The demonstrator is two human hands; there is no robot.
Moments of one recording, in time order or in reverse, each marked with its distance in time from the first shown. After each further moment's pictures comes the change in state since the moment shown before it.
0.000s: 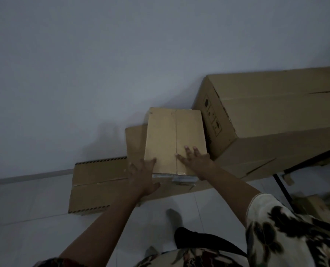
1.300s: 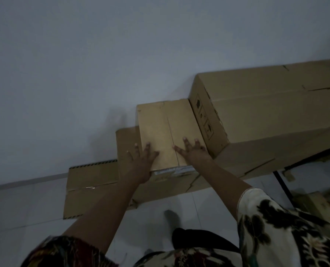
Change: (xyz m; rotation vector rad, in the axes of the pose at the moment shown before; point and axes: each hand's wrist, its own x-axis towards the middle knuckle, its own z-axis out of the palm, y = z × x) left_hand 0.061 0.039 -0.039 0.412 0.018 0.141; right_hand 0.045 0.051 -0.002 0.100 0.108 0.049
